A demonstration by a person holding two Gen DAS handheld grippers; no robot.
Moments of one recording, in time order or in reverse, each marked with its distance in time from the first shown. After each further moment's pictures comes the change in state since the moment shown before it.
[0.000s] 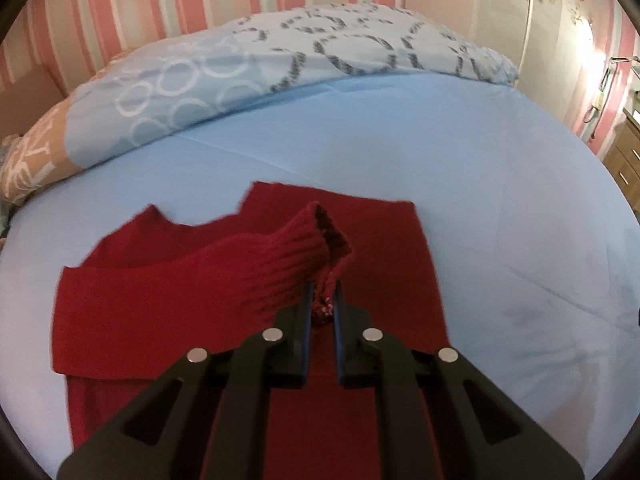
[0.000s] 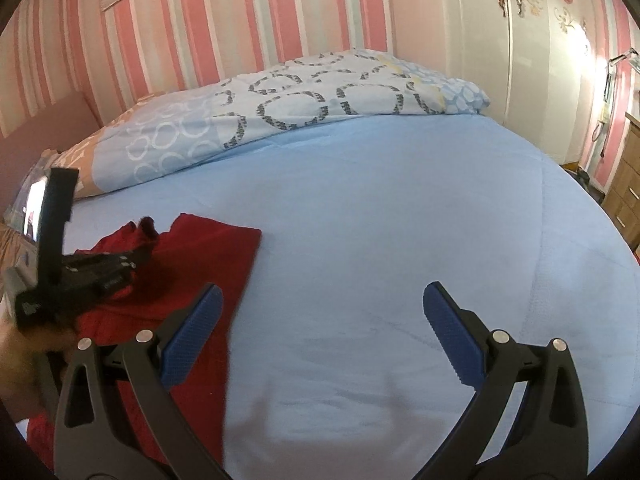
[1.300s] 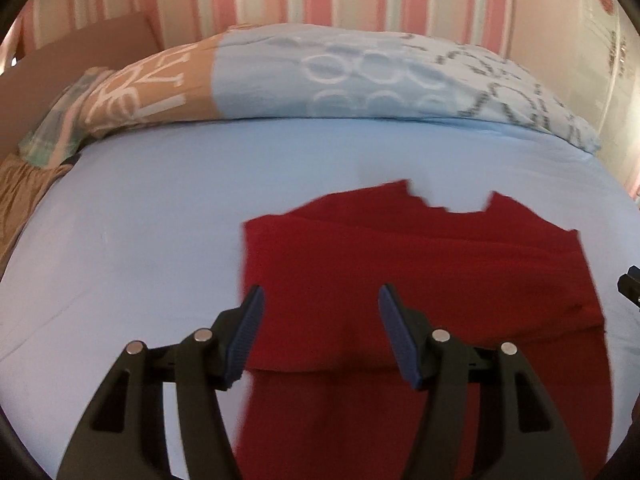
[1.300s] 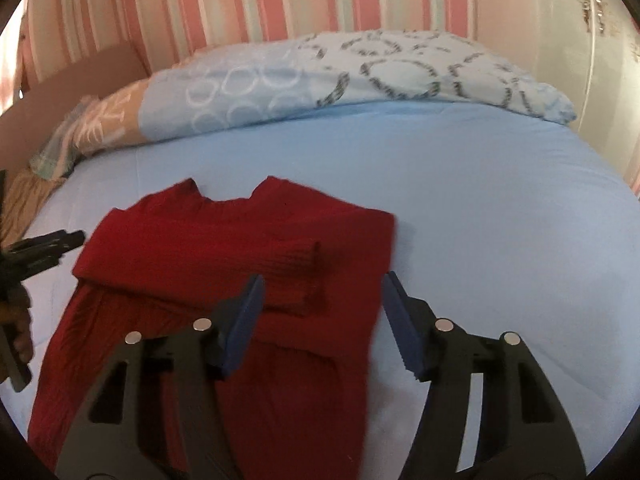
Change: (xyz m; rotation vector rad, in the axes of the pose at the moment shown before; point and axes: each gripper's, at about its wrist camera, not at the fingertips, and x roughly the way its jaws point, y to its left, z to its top) left arm -0.045 0.251 -0.071 -0.239 -0.079 0.177; right arm 0.097 0.143 0.001 -0.167 0.124 0.140
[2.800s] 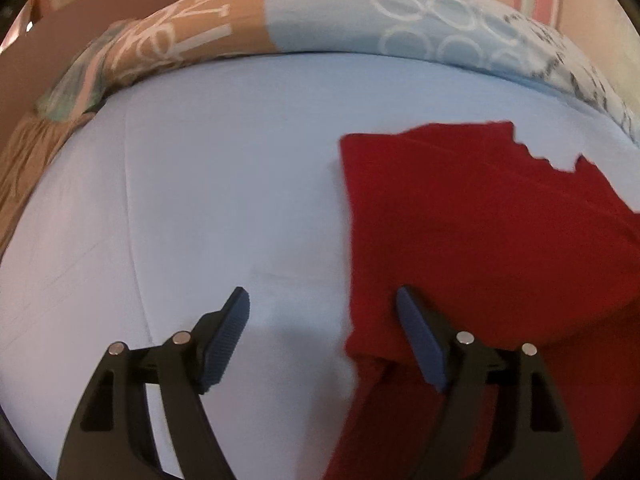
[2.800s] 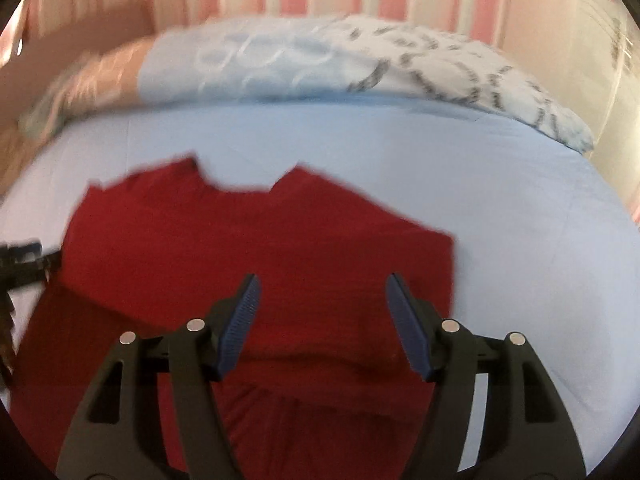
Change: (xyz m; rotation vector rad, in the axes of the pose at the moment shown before) left arm 0.056 0.061 -0.032 -0.060 0.153 0.120; right arm 0.063 0.054 0.002 -0.146 0.115 -0.099
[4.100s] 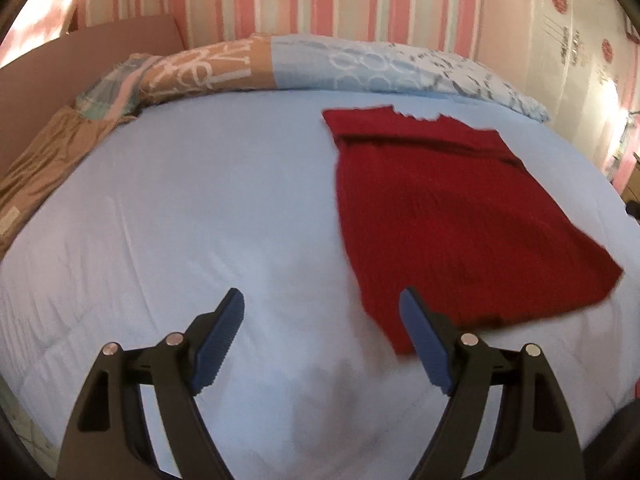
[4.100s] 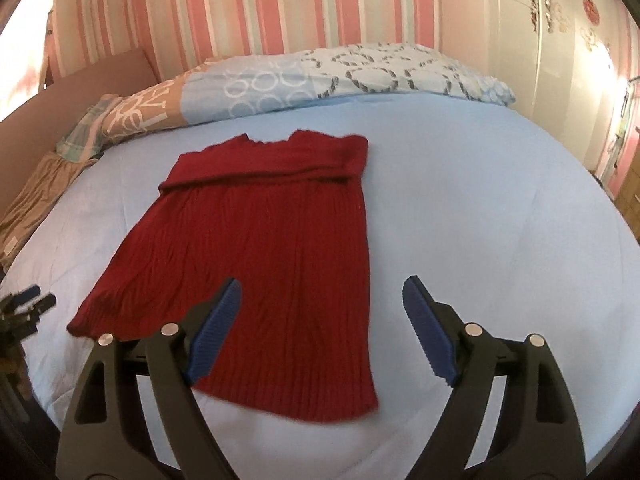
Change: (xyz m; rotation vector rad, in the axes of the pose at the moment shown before) left arm -0.257 0.070 -0.287 0.090 -0.200 -0.185; right arm -0.286 0.007 -0.235 0.194 -0.171 0.026
